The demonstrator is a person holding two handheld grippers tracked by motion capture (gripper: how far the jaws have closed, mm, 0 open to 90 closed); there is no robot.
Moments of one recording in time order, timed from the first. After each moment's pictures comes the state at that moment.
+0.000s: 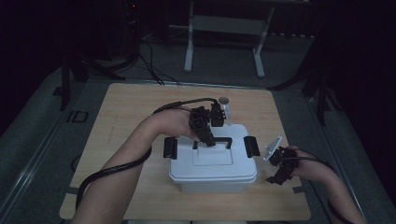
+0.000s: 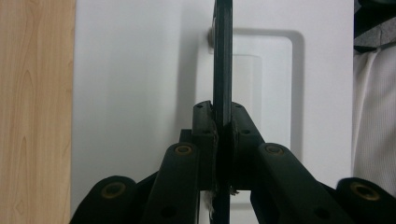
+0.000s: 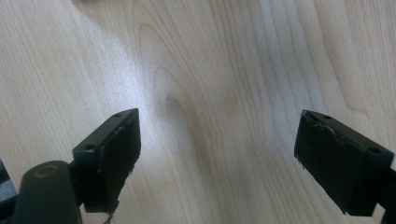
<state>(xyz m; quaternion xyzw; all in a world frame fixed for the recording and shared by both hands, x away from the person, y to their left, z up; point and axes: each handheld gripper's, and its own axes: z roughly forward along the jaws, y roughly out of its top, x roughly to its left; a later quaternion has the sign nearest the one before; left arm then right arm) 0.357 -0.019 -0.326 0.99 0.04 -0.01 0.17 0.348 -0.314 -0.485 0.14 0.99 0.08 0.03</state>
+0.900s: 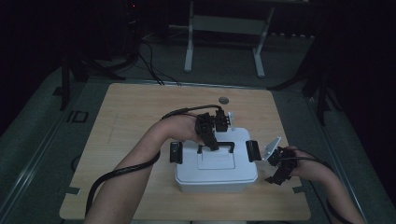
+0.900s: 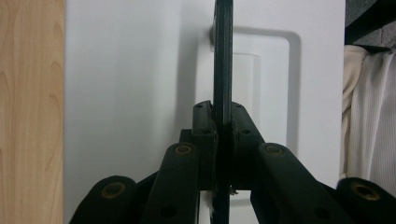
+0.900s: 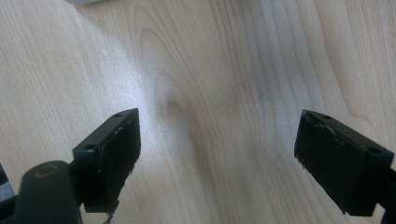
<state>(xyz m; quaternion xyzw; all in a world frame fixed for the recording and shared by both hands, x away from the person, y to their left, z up) 0.367 -0.033 -0.358 0.99 0.04 -0.02 0.16 0.348 -0.311 -0.487 0.14 0.99 0.09 0.03</state>
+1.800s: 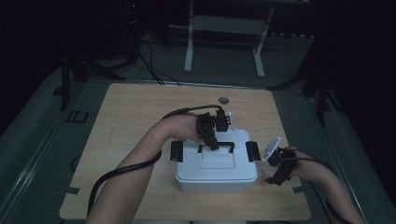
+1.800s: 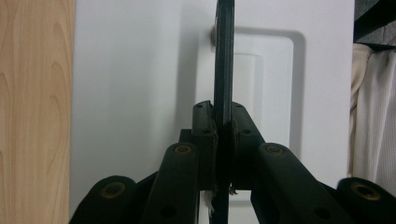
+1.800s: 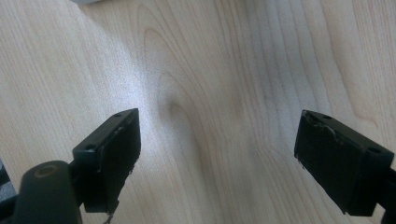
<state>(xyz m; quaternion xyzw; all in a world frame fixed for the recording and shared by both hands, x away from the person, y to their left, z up) 0.372 -0.035 -0.363 0.99 0.04 -0.02 0.16 0.348 -0.311 -0.489 0.14 0.99 0.09 0.02</state>
